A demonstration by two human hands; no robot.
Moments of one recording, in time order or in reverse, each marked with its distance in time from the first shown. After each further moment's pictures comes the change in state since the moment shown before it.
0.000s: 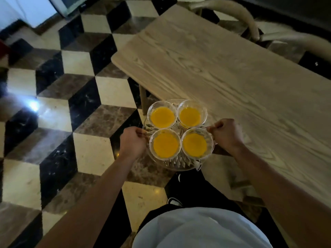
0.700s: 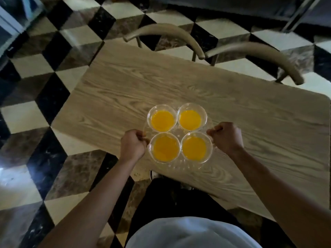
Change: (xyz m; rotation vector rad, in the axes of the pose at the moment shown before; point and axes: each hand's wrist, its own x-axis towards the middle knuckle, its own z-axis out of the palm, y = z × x) left_hand 0.161 0.207 0.096 0.093 -0.202 0.236; right_hand 0.160 0.012 -0.086 0.143 0.199 0.299
